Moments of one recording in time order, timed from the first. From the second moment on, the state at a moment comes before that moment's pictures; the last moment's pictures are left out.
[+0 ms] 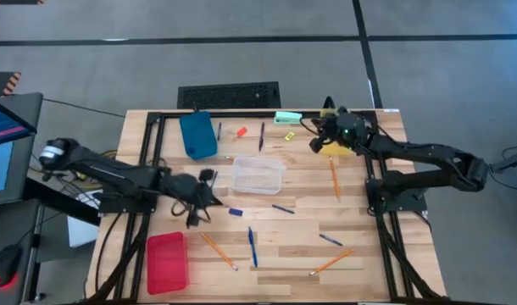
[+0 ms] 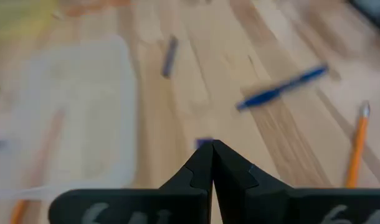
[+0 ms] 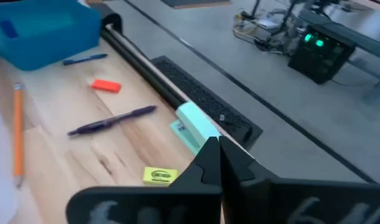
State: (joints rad) left arm -0.21 1.08 0.55 -0.15 -0.04 0.11; right arm -0.56 1.08 0.53 0.19 0.24 -0.13
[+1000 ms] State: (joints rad) left arm -0.59 1.80 1.19 -0.79 -0.16 0.07; right arm -0.08 1.08 0.37 0.38 0.42 -0.03
